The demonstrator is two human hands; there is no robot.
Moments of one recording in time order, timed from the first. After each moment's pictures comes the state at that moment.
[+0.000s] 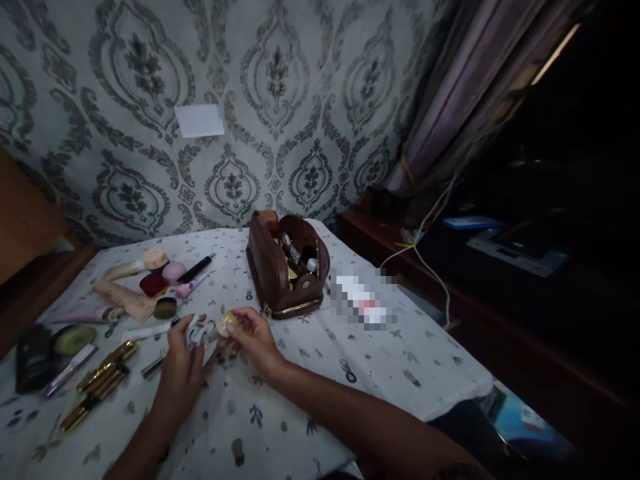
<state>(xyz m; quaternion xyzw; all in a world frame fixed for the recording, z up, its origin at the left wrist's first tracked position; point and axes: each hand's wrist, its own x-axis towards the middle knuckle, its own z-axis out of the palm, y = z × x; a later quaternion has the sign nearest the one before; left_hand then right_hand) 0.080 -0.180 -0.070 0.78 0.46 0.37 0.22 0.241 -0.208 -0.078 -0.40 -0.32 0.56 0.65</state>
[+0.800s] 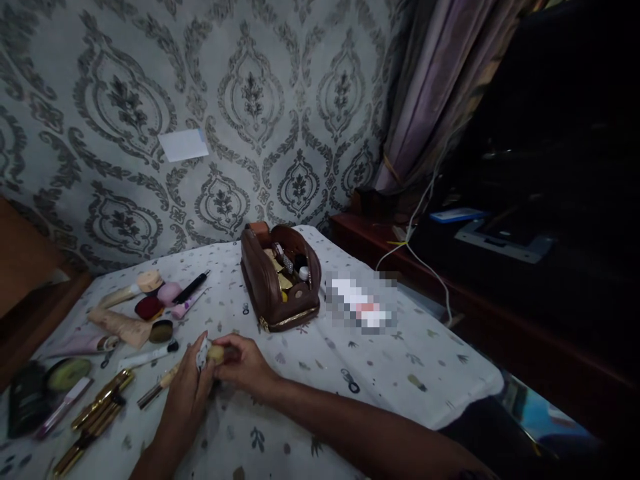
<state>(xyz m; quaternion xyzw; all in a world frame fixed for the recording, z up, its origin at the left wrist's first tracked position) 0.094 -0.173 -0.083 0.79 0.45 0.33 0.24 0.238 -0.201 -0.098 -0.39 -0.39 0.56 0.62</state>
